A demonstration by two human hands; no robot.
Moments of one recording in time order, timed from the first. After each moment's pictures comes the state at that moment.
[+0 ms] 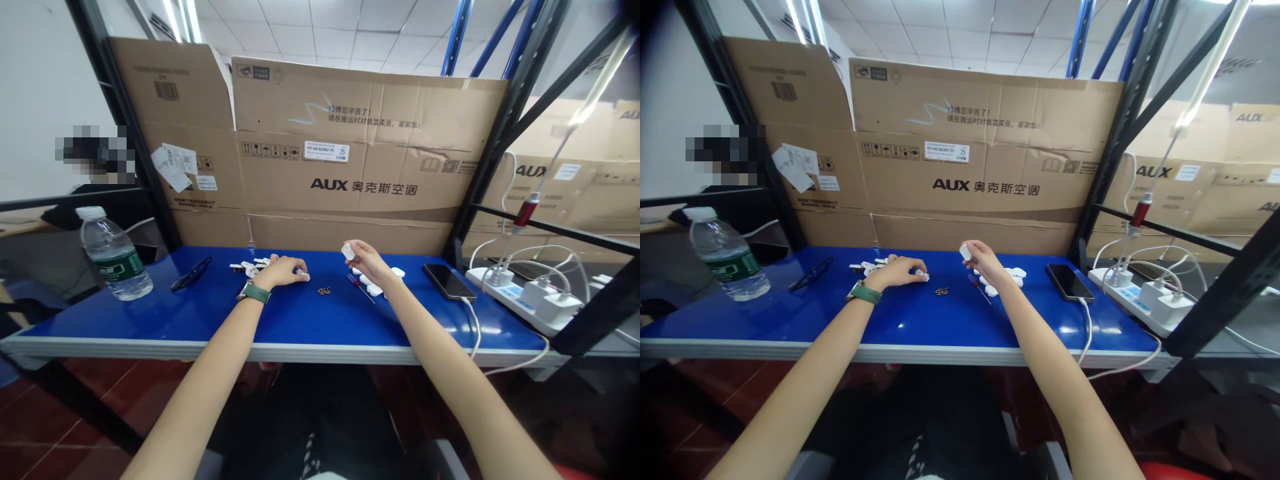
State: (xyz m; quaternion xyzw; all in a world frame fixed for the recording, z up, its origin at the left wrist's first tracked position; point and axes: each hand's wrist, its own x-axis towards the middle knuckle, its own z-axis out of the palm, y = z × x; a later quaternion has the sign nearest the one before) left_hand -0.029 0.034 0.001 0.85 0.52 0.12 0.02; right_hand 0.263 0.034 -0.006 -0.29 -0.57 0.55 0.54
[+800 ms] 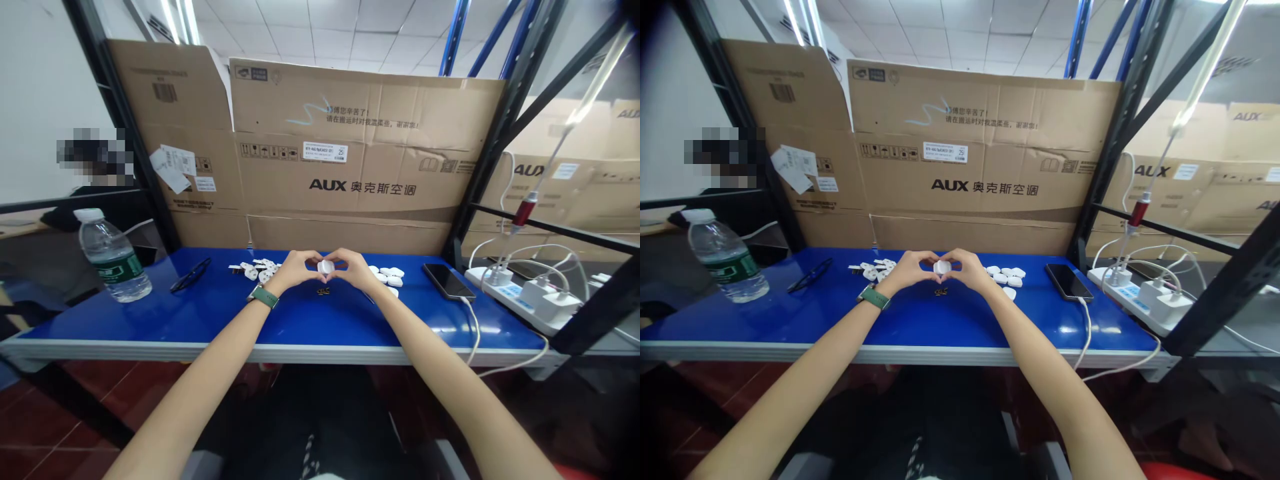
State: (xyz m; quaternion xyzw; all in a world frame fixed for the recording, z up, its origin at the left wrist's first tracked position) left_hand 0.013 0.023 0.000 0.83 0.34 0.40 0.20; right_hand 0.239 0.025 -0.015 -0.25 -0.82 0.22 0.47
